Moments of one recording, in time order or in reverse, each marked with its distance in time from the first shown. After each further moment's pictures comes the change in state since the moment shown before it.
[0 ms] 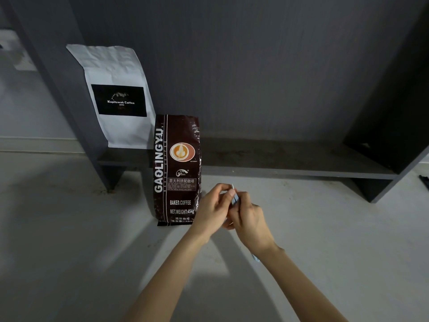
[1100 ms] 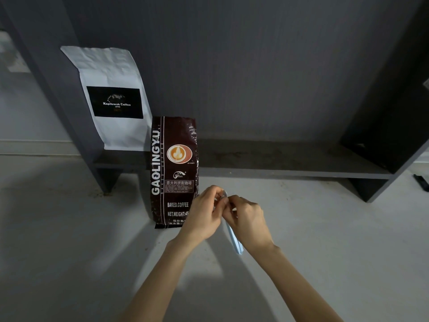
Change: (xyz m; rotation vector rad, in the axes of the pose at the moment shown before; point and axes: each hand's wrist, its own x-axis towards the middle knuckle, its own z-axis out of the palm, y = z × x) left_hand 0.007 -0.015 -0.012 0.416 0.047 0.300; right_hand 0.003 -0.010 -0.001 -0.297 0.129 -0.047
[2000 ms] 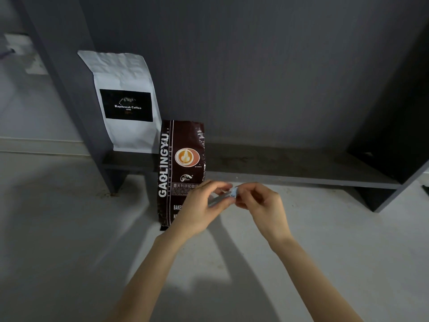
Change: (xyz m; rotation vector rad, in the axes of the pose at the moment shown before) left_hand 0.004 0.017 -0.042 -0.065 -0.081 0.090; right_hand 0.016 -0.021 -0.032 0.654 0.052 0.194
